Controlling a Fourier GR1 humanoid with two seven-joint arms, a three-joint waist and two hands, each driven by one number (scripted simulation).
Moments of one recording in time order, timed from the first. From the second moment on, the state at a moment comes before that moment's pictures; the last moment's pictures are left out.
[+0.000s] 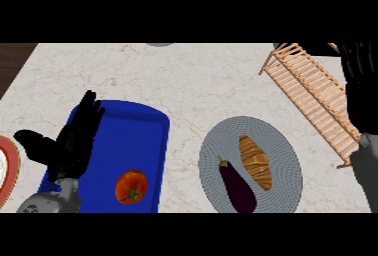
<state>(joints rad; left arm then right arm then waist) -0.09 0.24 -0.15 -1.64 0.24 0.31 0.20 -0.36 -0.43 0.01 -1.59 -0.48 -0.27 -0.06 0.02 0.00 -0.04</state>
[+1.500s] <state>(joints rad) -0.03 0.30 -0.08 -1.37 0.28 0.13 0.25 -0.06 -0.84 0.09 -1.60 -0.27 0.30 0.02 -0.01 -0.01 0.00</state>
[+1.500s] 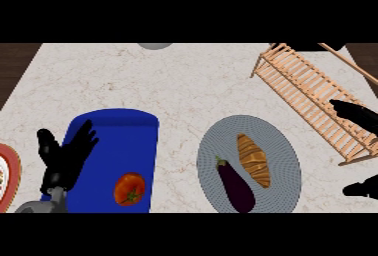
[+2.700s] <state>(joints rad) -0.06 0.28 -0.02 -1.34 0.24 0.07 0.27 -0.29 -0.54 0.40 -1.78 0.19 0.19 0.81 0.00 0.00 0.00</state>
